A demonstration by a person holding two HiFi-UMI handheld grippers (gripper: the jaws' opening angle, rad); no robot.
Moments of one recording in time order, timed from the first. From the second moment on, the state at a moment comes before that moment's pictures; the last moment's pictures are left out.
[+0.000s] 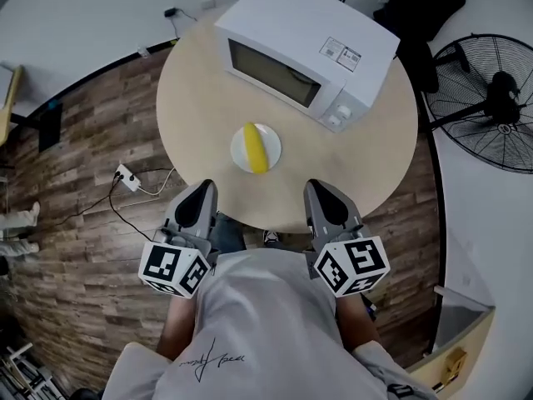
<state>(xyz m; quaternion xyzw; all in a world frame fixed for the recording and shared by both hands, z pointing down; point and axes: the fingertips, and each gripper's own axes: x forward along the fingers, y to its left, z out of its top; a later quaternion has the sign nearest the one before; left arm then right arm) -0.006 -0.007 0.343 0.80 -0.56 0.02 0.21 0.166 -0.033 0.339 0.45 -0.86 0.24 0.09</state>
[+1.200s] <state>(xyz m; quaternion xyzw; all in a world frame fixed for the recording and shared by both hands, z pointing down) -0.119 -0.066 0.355 0.89 -0.38 0.05 0.23 0.047 -0.053 0.350 0.59 -0.77 0.22 0.11</state>
